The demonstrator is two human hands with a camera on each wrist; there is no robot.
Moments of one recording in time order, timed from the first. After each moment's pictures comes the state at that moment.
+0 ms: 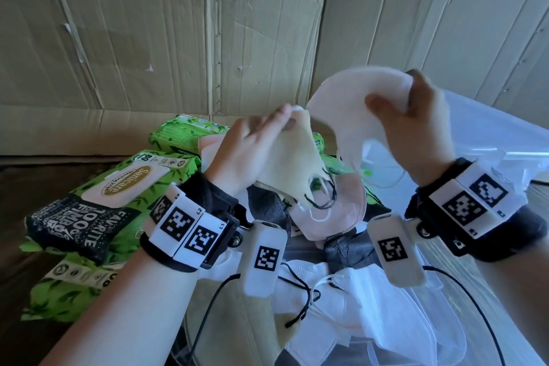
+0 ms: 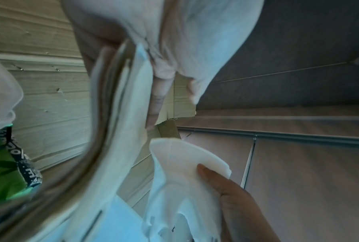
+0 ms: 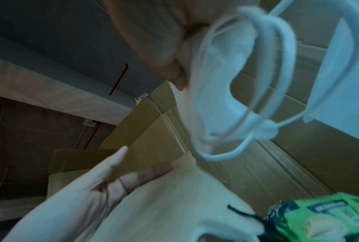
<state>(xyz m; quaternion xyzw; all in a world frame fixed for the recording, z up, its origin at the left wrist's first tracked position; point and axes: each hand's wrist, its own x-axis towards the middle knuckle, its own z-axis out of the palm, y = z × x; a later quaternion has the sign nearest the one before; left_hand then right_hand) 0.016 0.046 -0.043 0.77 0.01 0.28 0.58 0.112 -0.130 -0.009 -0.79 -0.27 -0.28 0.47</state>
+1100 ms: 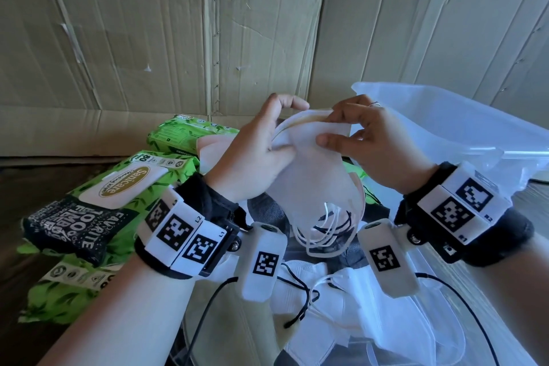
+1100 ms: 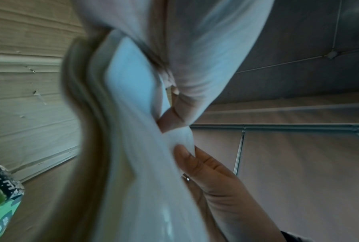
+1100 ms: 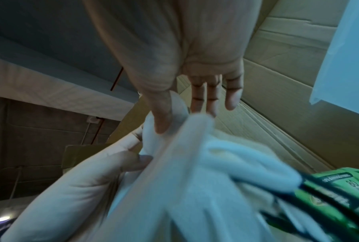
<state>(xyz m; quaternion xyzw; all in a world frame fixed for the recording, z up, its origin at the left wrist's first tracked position) 0.009 0.038 -0.038 0.82 -0.10 0.25 0.51 0.100 -0.116 -0.020 -0.77 -0.44 -0.08 0.46</state>
